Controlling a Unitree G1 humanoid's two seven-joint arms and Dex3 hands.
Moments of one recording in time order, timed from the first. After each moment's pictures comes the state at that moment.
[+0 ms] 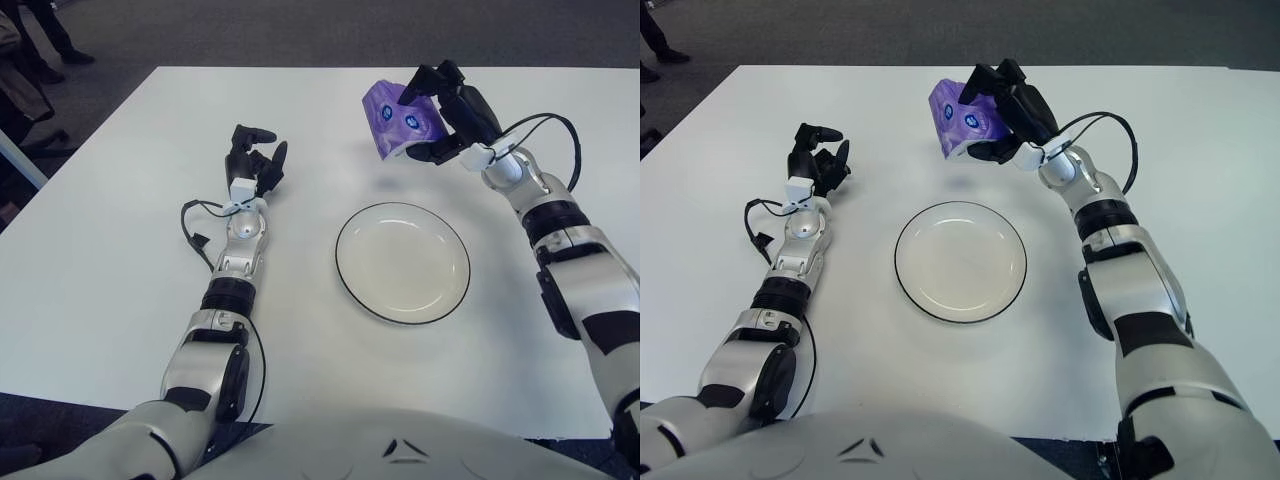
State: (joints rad) left arm -0.47 0.01 0.07 0.59 0.09 -0.35 0.34; right arm -0.89 -0.46 0.24 0.91 -0.37 -0.98 -0.14
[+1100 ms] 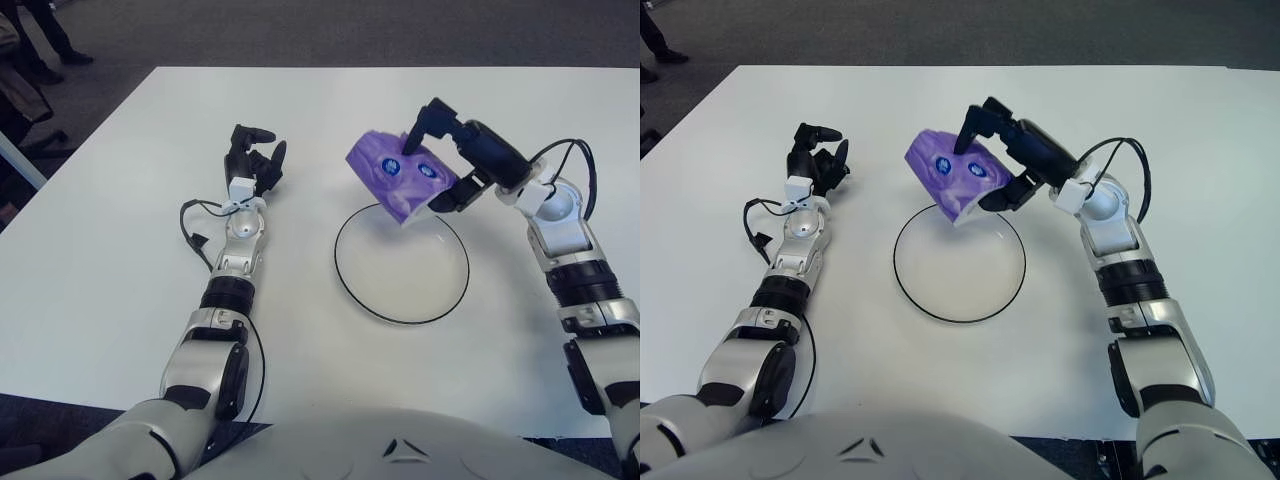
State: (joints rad) left arm -0.47 0.03 0.07 0.61 0.08 -0.35 0.33; right arm -0.50 -0.55 0.14 0.26 0.01 -0.79 0.46
